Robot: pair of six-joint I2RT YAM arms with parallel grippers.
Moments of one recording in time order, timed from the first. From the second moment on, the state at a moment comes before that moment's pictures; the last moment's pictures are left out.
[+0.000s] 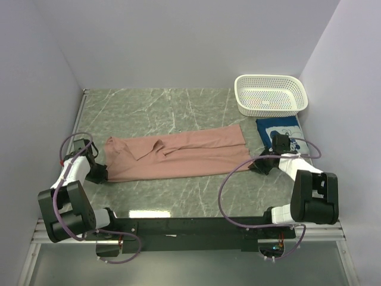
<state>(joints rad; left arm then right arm) 0.34 1.28 0.66 -0.69 -0.12 -0.92 -0.14 1.39 0.60 -0.34 -0.25 0.70</state>
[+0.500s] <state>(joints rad) 0.35 1.08 0.74 -0.77 -0.16 -0.92 0.05 1.24 0.75 -0.42 -0.14 0.59</state>
